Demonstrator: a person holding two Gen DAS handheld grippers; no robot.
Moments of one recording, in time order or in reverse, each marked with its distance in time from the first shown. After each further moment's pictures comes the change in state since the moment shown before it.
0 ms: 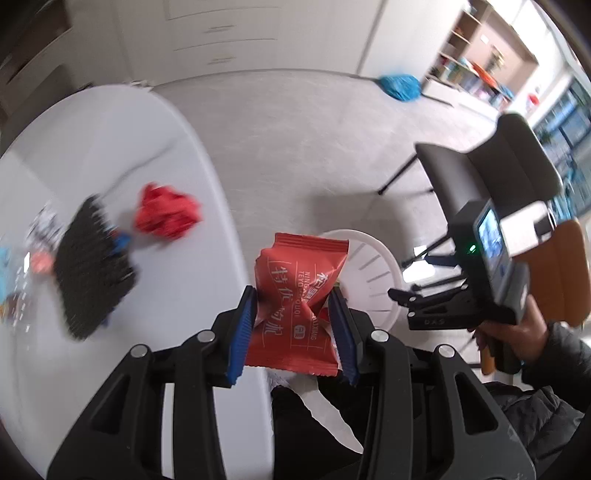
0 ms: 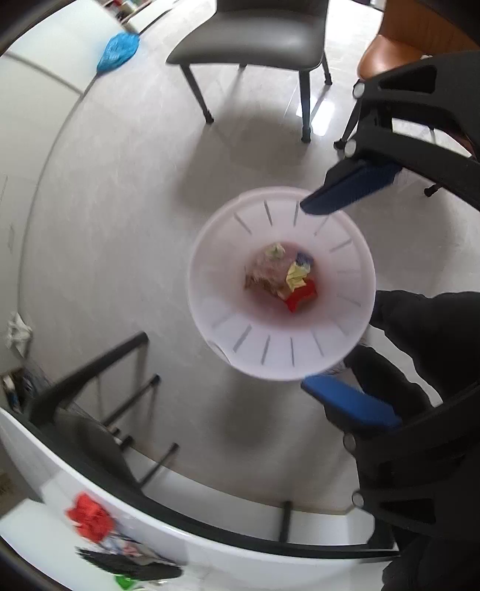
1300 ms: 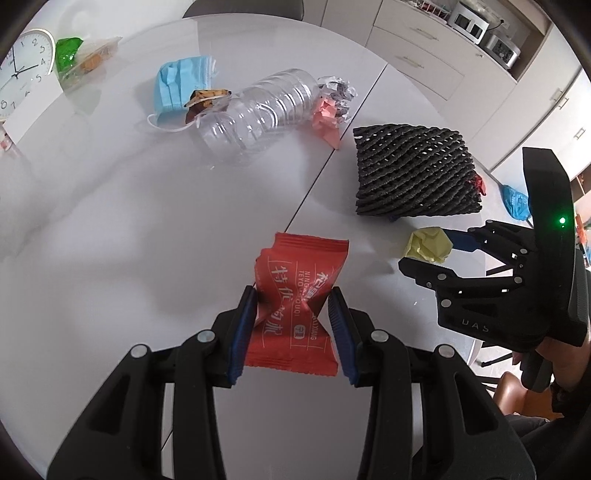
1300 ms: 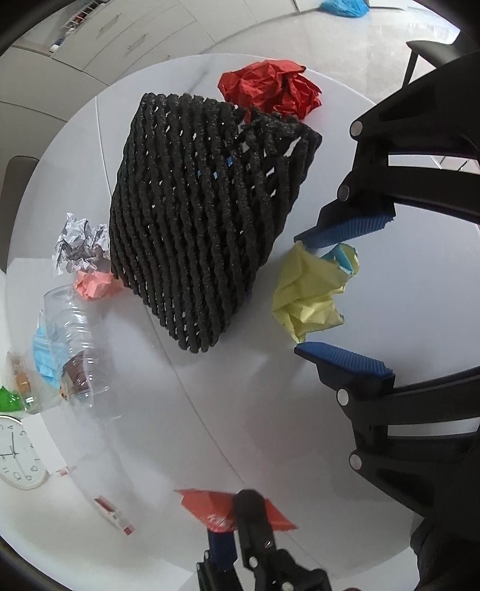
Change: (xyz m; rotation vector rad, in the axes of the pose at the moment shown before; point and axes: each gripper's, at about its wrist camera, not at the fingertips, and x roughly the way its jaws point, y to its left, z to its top) left arm -0.055 0.219 -0.187 -0.627 -0.109 0.222; right arm -0.010 0.341 0.079 -0.717 -0.090 0.197
